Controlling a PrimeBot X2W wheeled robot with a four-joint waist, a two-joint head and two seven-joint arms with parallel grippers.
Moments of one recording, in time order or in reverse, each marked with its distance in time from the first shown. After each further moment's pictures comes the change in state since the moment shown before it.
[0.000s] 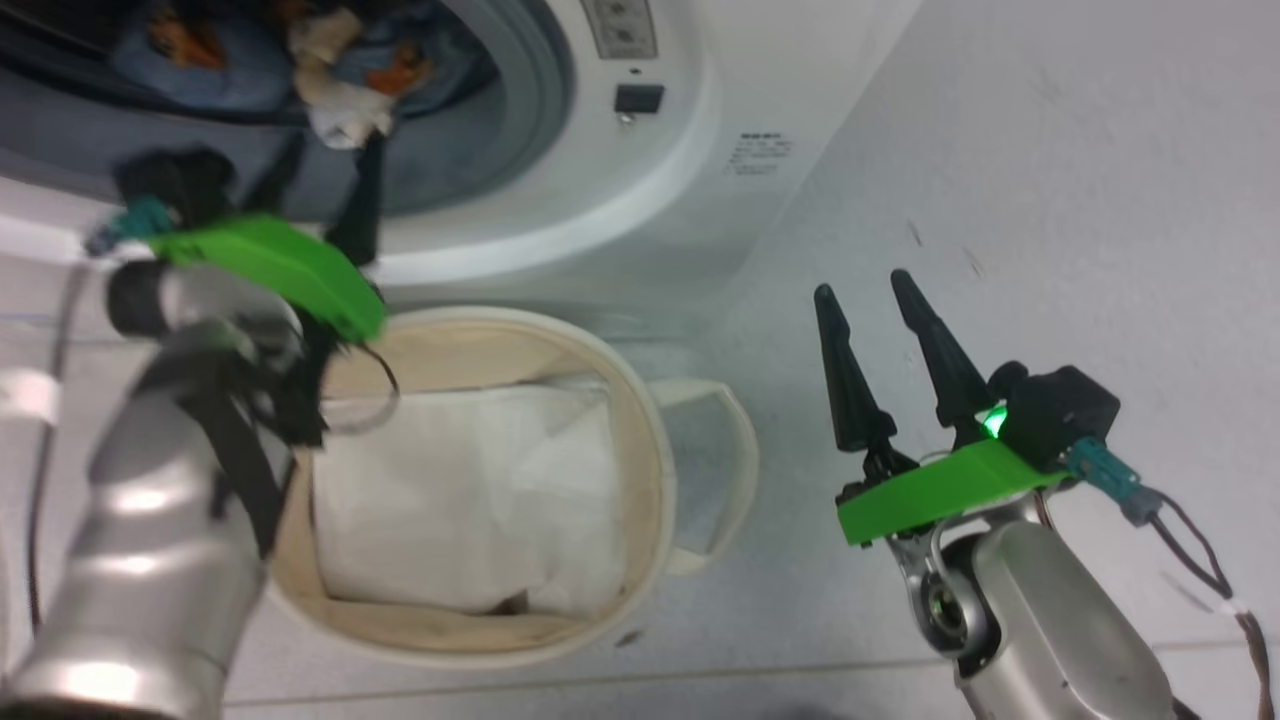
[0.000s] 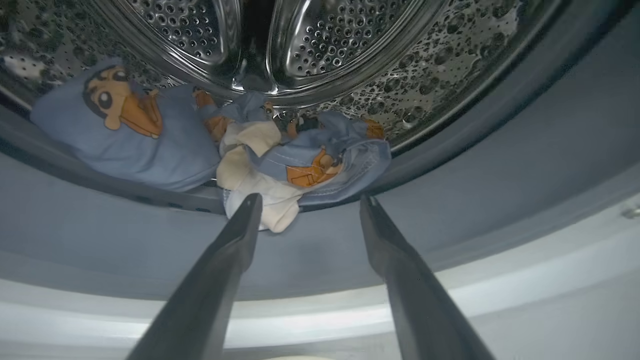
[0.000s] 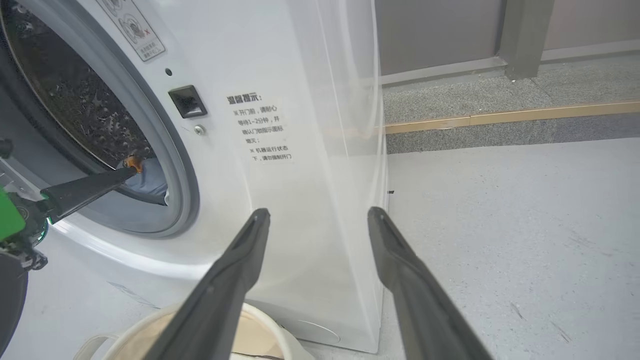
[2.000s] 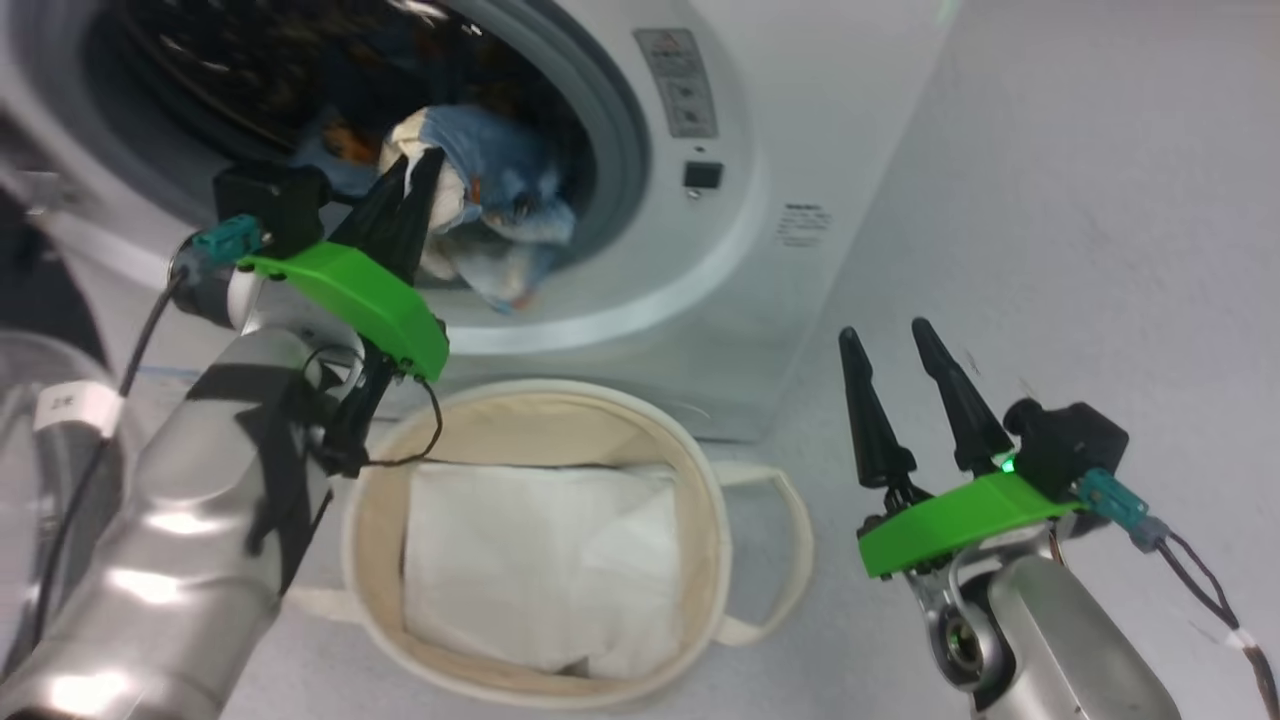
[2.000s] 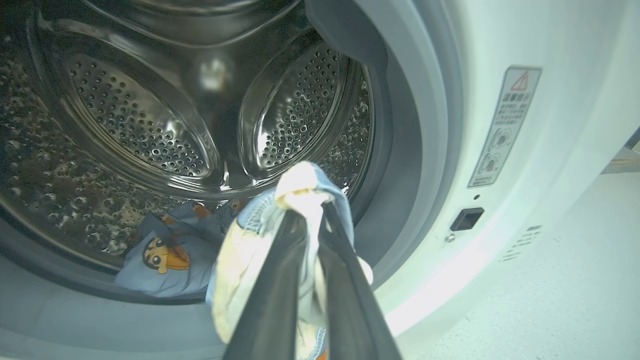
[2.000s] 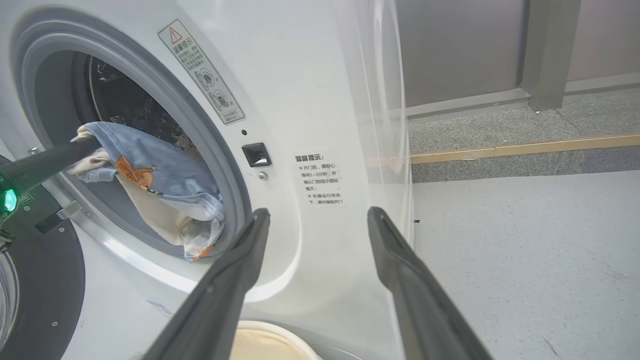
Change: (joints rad) left arm -0.003 0.046 -0.280 -0.077 -0.045 -0.001 -0.099; right arm 0.047 -0.013 -0.019 0.051 0.037 0.000 -0.010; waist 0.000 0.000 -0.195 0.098
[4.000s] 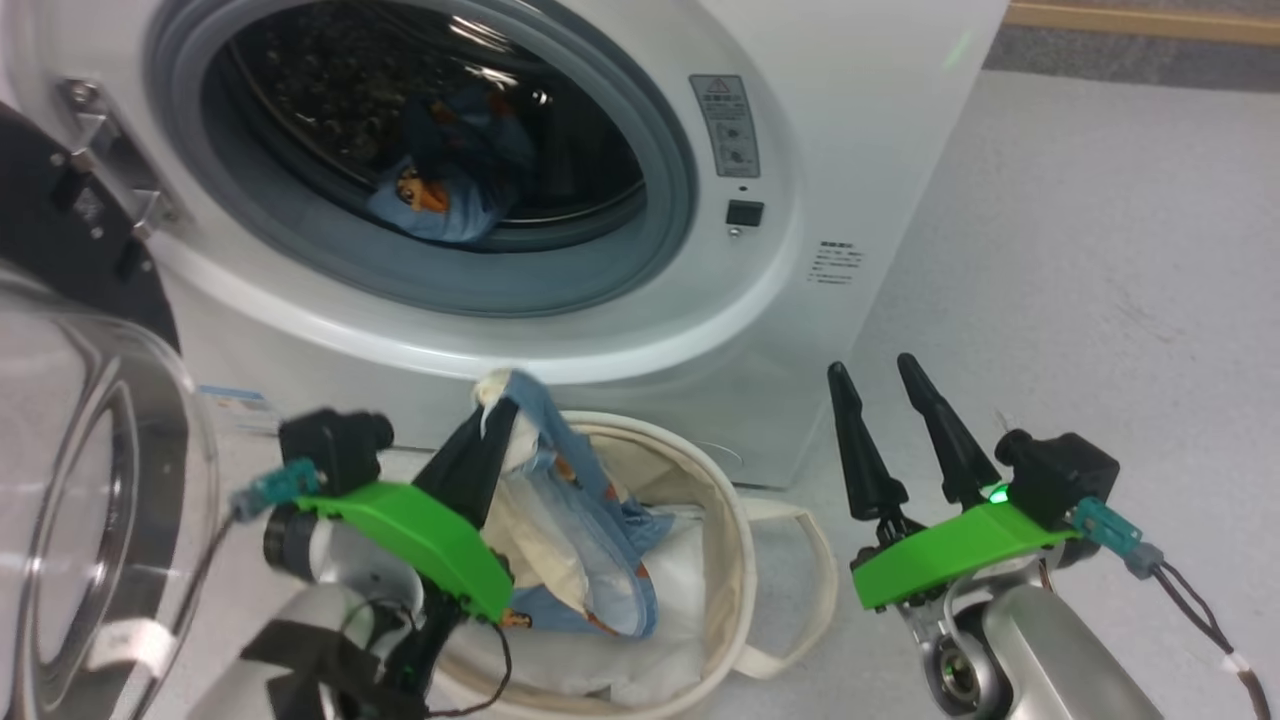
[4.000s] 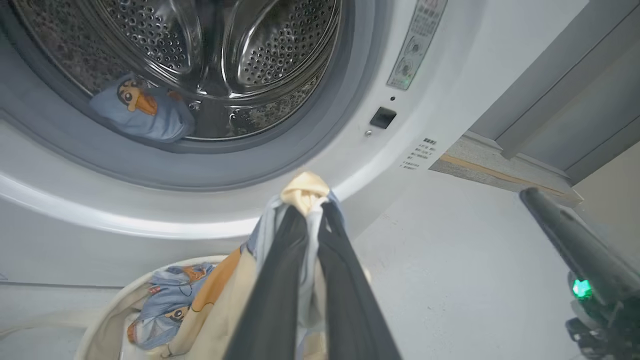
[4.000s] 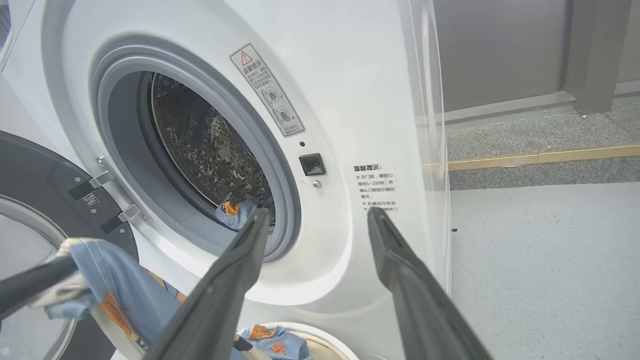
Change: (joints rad) left arm 0.507 0.099 -0.001 -0.625 -0.188 0.211 0.208; right arm 0.053 -0.012 0.032 -0.021 0.052 0.000 0.000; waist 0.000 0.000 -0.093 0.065
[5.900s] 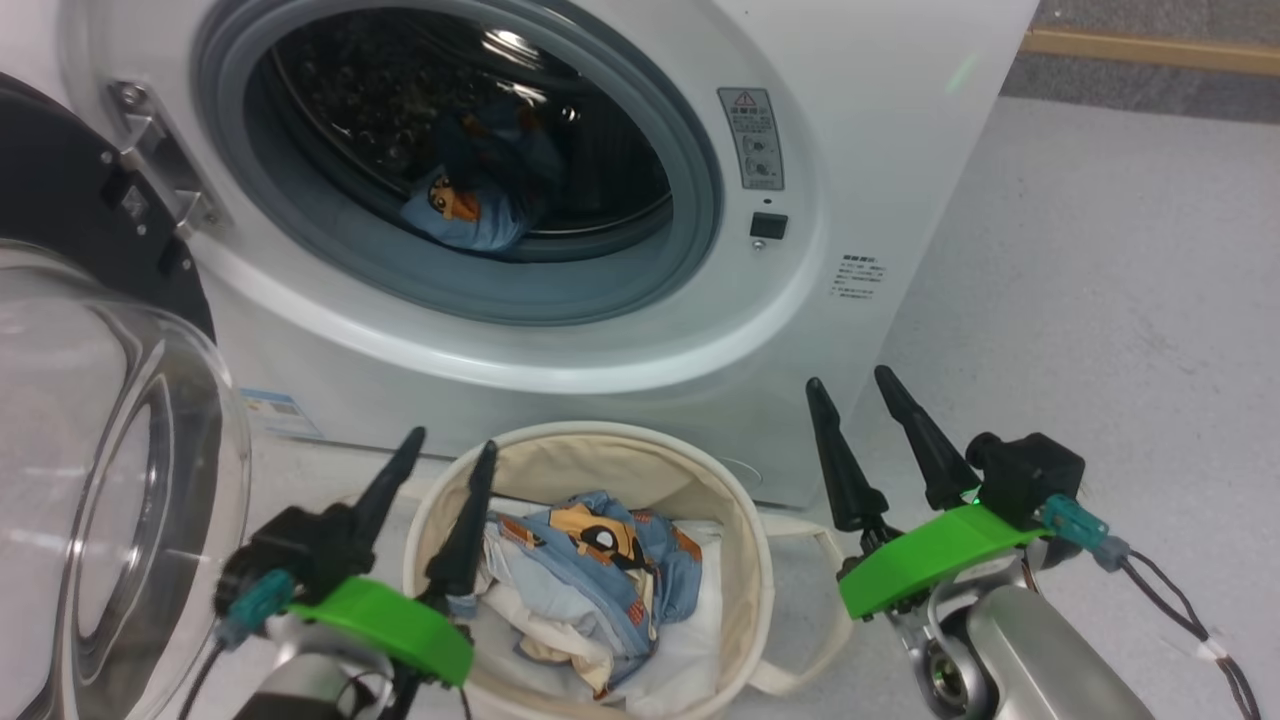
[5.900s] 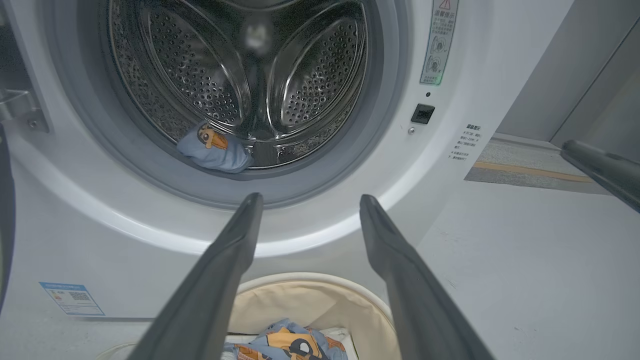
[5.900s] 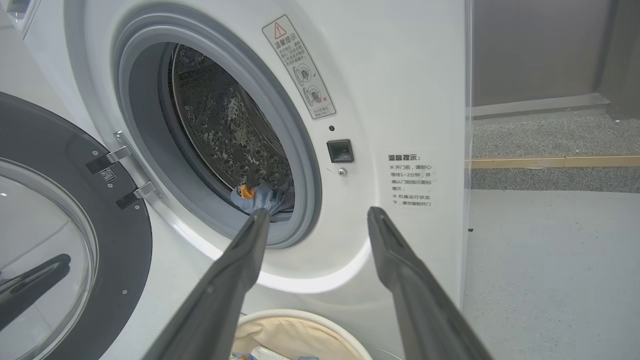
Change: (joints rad) left arm 0.101 -0.073 0.107 0.205 0.316 -0.130 -0.266; right arm -0.034 -0.016 0.055 0.065 -0.001 0.000 0.000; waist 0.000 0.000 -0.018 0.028
